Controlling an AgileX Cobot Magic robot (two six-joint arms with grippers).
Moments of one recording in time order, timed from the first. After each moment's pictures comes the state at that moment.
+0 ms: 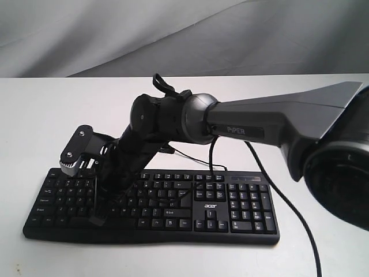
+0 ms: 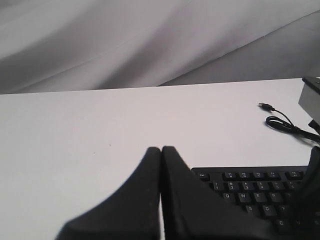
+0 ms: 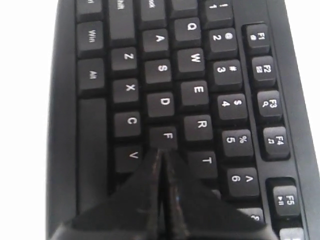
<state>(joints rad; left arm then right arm) 0.10 0.00 0.00 0.12 0.27 -0.07 0.83 2.30 -1.70 0.59 0.71 -1.00</state>
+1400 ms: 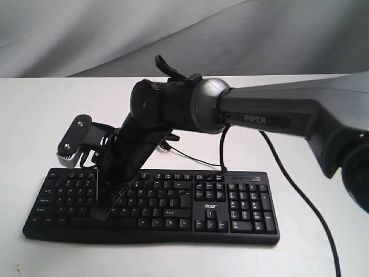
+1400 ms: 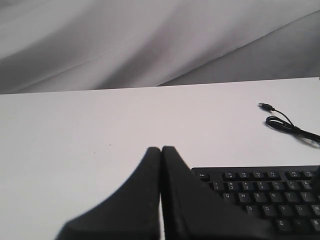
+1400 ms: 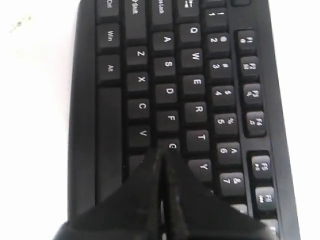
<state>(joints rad) 0.10 0.00 0.00 0.12 0.27 -0.07 0.83 2.21 -1.66 0.49 0.74 -0.92</state>
